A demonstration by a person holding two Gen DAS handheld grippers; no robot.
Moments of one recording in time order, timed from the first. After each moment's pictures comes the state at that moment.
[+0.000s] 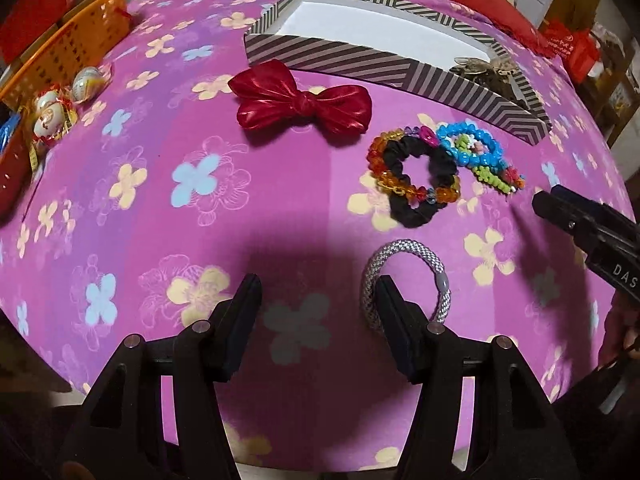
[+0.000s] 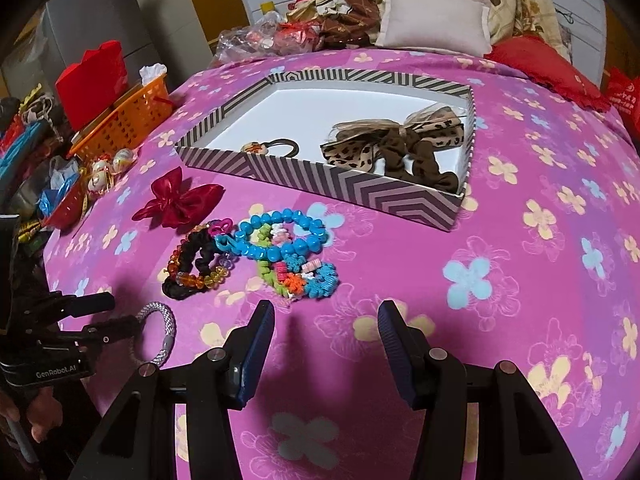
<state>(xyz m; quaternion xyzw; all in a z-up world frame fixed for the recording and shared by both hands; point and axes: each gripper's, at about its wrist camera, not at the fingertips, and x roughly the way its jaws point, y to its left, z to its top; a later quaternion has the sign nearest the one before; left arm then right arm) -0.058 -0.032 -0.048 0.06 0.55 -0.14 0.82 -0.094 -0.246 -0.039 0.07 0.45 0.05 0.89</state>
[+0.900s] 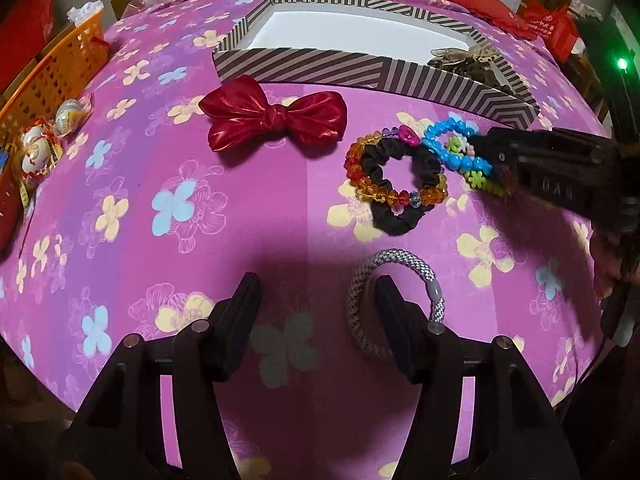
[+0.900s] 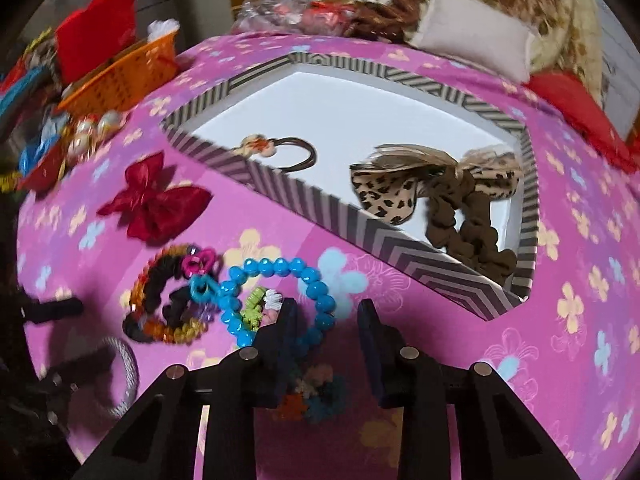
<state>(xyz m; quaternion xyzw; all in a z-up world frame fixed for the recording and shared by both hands) -0.056 -0.047 -0.050 0.10 0.53 -0.17 0.82 -0.030 -0.218 -0.054 -0.03 0.48 0.06 0.88</state>
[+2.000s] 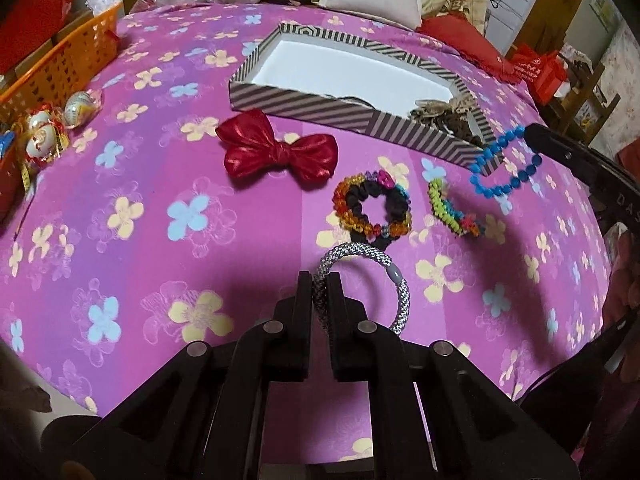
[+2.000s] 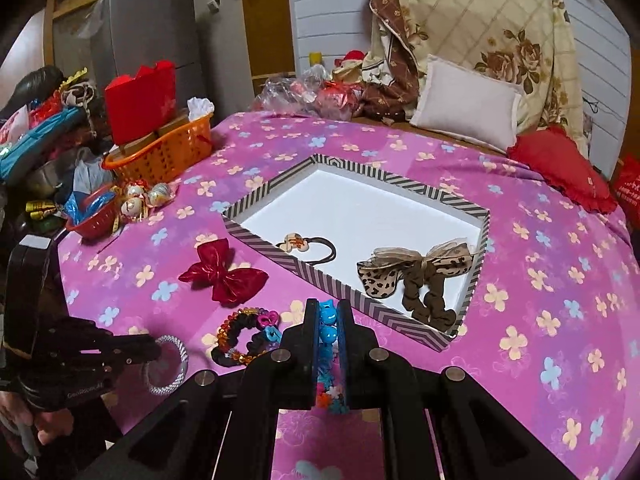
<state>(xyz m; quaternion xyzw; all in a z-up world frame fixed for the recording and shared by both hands) -0.061 -0.023 -0.010 0.02 0.51 -0.19 0.84 -0.087 -0.218 0.046 -0.01 0.36 0.09 0.93</state>
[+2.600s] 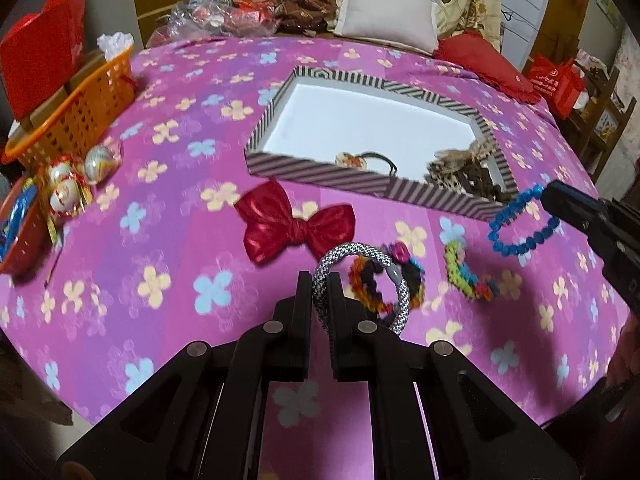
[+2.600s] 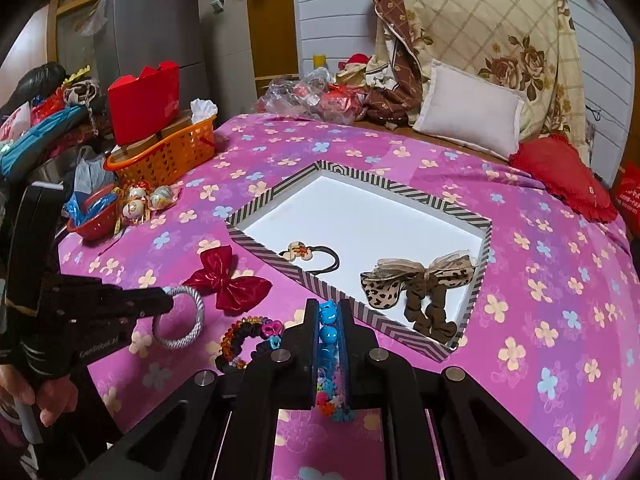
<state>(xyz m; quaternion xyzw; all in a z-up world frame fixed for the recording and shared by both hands) -0.028 -0.040 0.021 0.05 0.47 -0.15 0.87 -0.079 -0.215 0.052 -0.02 0.36 0.09 0.93</state>
